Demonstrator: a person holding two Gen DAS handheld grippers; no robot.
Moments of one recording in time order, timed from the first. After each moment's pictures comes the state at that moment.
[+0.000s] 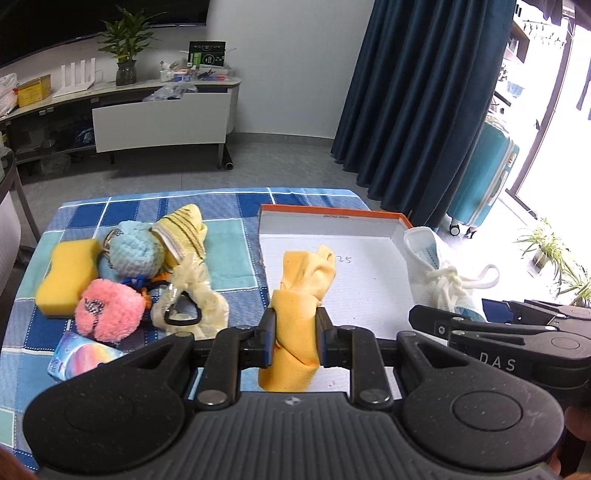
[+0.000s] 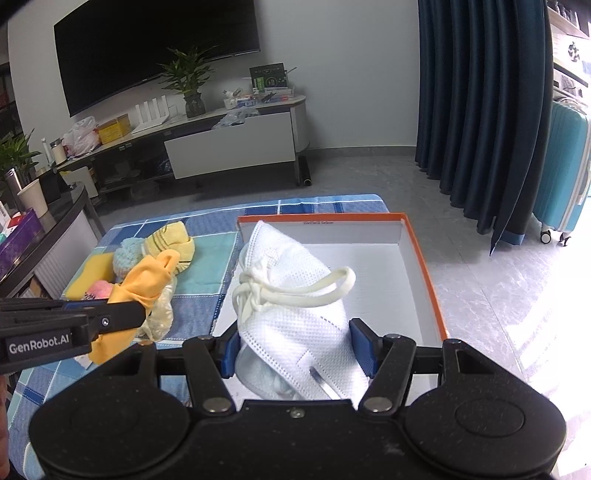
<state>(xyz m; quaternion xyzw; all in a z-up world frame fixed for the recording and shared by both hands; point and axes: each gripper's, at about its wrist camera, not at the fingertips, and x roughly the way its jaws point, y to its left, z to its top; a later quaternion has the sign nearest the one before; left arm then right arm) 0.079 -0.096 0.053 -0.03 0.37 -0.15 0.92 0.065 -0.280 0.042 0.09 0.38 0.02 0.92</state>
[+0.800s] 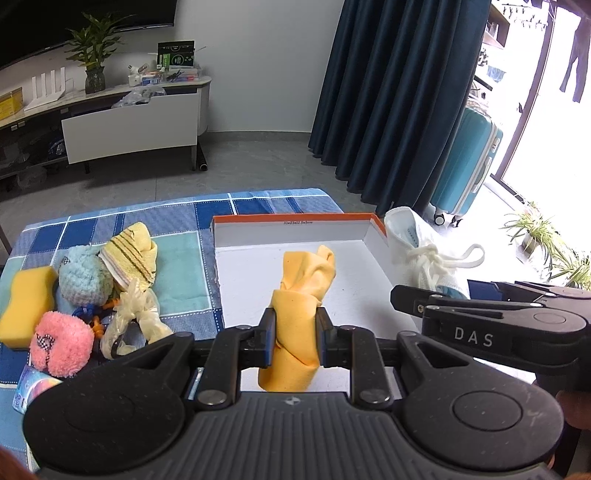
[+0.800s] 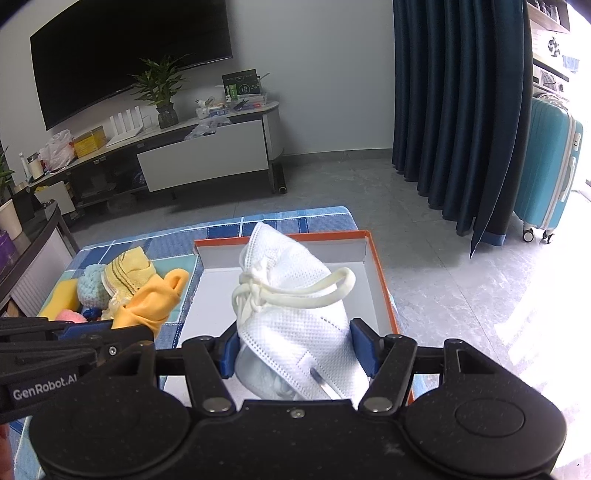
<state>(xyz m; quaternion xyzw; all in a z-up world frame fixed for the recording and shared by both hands) 0.103 -0.138 0.054 -0.01 0.37 -0.18 0.91 0.091 -0.311 0.041 0.10 0.38 -0.01 0.92</state>
